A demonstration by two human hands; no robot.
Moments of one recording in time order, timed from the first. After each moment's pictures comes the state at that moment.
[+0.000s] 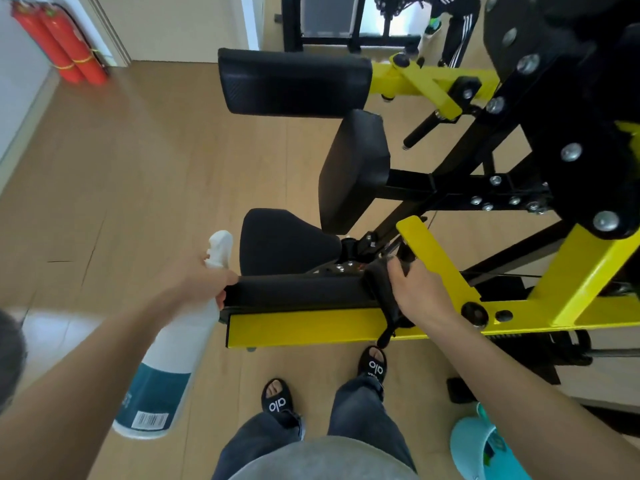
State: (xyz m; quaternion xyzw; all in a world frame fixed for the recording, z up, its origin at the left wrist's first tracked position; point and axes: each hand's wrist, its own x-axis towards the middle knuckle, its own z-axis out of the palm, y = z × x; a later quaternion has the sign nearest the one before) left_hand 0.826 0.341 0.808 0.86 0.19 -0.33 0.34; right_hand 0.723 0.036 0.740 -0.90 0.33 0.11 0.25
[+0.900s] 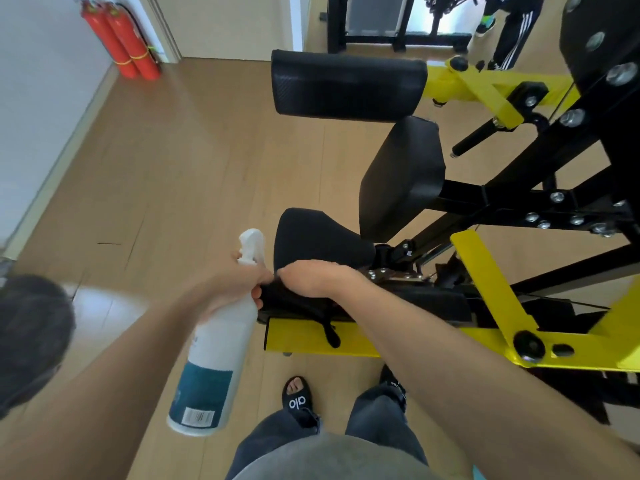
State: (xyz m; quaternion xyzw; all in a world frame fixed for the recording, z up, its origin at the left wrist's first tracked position) left_hand 0.833 0.357 0.814 0.78 0.24 -0.39 0.42; right_hand 0.844 0.204 0.755 -0.86 -0.04 0.45 0.24
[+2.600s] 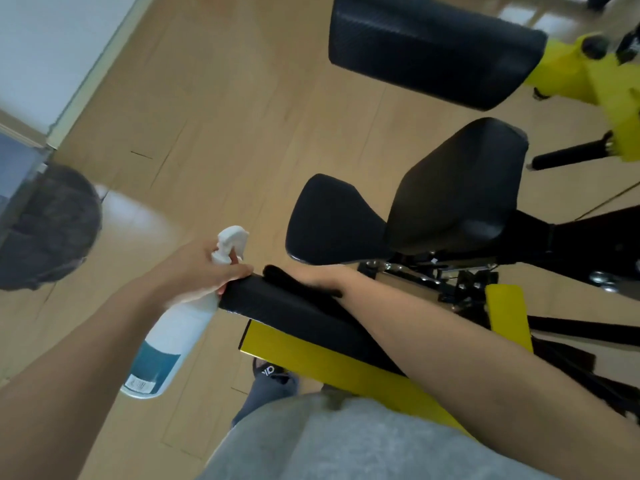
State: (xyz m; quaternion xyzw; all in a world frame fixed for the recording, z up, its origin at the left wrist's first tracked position) left_hand 0.851 0.386 0.769 0.87 0.21 -0.35 0.29; right_hand 0.886 0.185 0.733 -0.69 -0.06 0.63 0.35
